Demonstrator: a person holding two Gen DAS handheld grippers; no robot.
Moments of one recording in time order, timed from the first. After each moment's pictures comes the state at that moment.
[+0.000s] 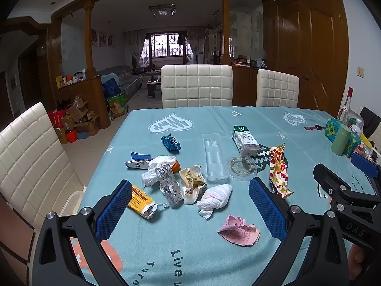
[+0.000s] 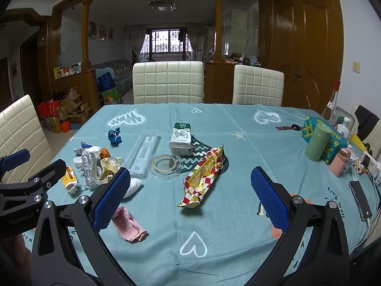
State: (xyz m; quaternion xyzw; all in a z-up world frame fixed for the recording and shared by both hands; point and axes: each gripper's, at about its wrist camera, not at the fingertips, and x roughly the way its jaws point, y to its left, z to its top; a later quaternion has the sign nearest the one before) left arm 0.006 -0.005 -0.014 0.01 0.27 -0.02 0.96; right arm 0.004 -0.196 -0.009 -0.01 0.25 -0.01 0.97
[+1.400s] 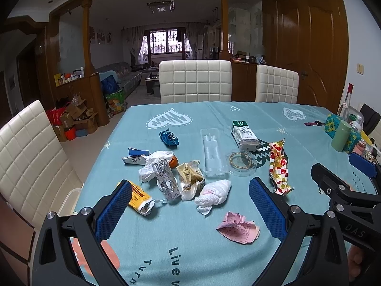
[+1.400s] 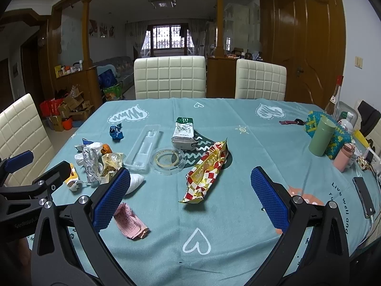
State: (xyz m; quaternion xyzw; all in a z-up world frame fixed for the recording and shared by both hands) left arm 0.008 -0.007 -0.019 0.01 0.29 -0.02 0.96; right arm 0.007 -0.195 -0.017 0.00 0.27 -0.01 0.96
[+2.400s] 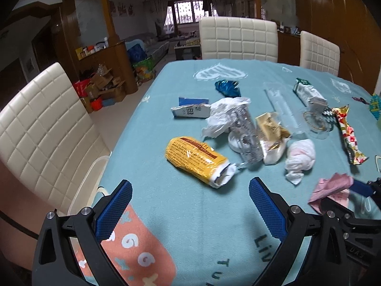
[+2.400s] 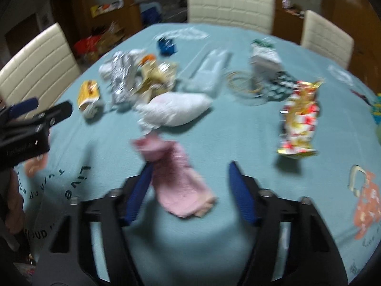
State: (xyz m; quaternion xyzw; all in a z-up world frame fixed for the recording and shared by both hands) left arm 0.055 0.077 -0.097 0.03 0.39 0.08 0.92; right arm 0.069 -0.116 -0.128 -0.05 0.44 0.15 0.88
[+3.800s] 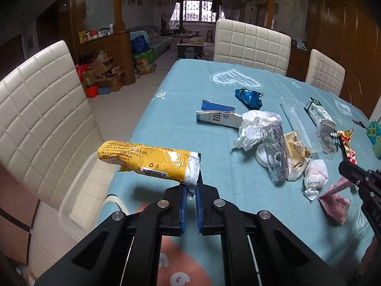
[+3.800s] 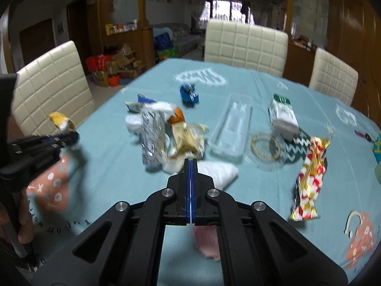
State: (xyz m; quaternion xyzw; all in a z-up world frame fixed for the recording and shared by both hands) left arm 0.064 0.134 -0.096 -0.04 0.38 0.06 0.92; right arm 0.079 -0.077 -0.079 -0.05 0.36 0.15 0.92
